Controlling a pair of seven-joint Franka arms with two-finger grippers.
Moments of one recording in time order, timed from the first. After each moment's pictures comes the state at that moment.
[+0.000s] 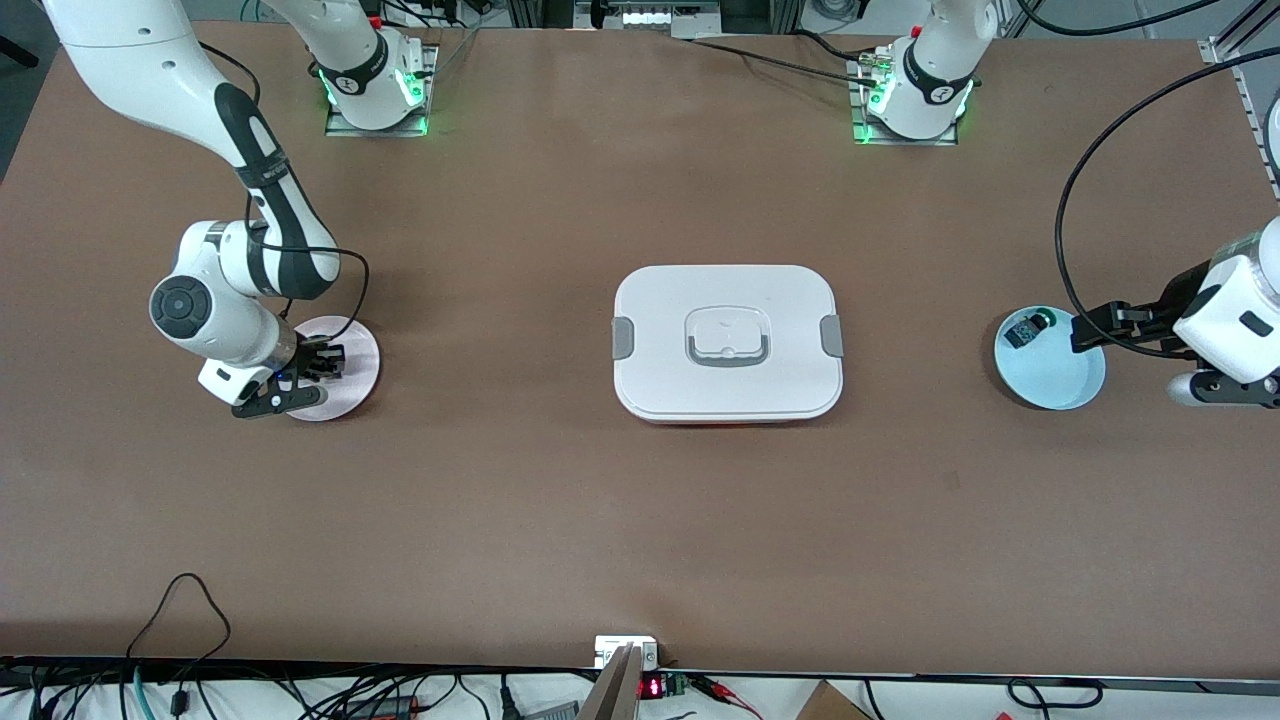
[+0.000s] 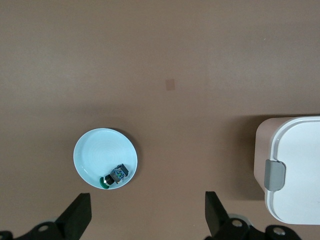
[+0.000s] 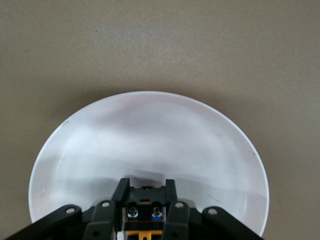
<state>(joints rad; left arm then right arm) 0.31 0.35 -0.43 -1.28 0.17 1.52 -0.10 0.08 0.49 -0.07 -2.08 -0.01 2.50 -0.20</state>
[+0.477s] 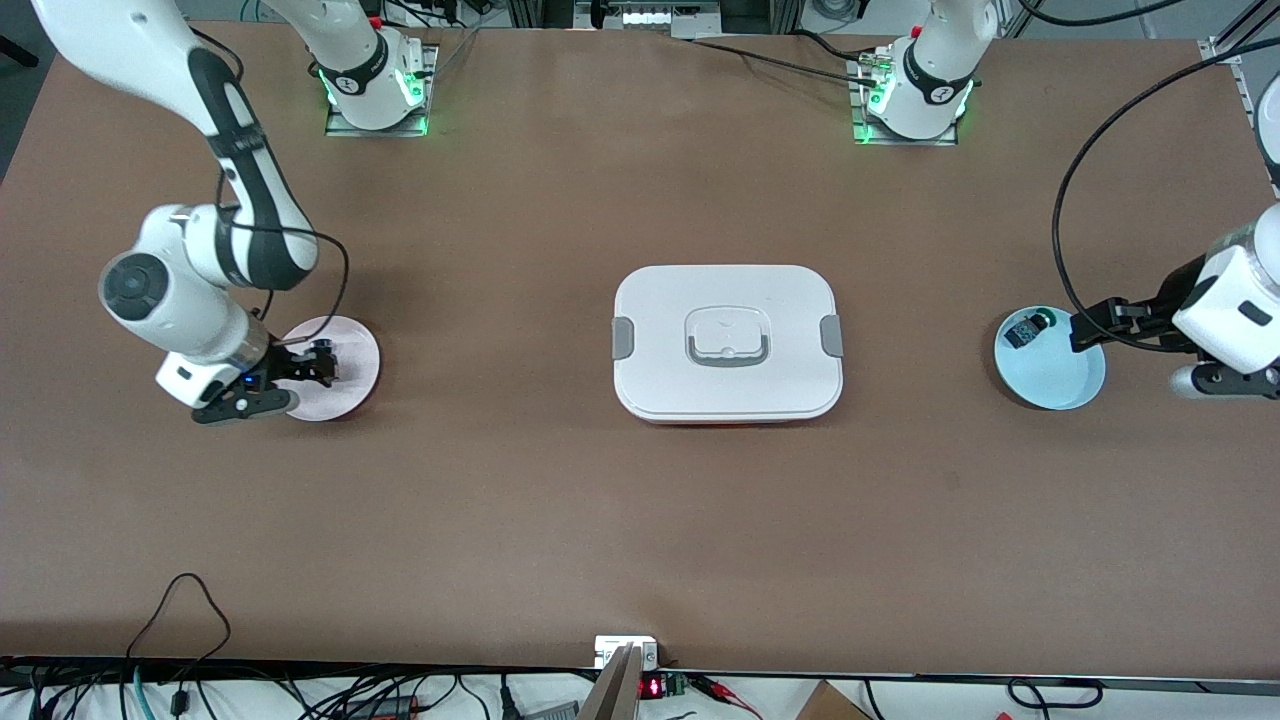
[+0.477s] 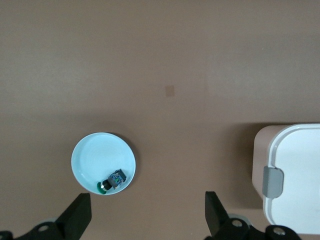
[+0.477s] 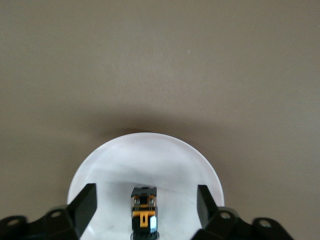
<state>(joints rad) 0.23 0.23 -0.30 -1.44 0.10 1.65 -0.11 0.09 0.33 -0.07 -2.02 -0.01 2.41 -0.20</state>
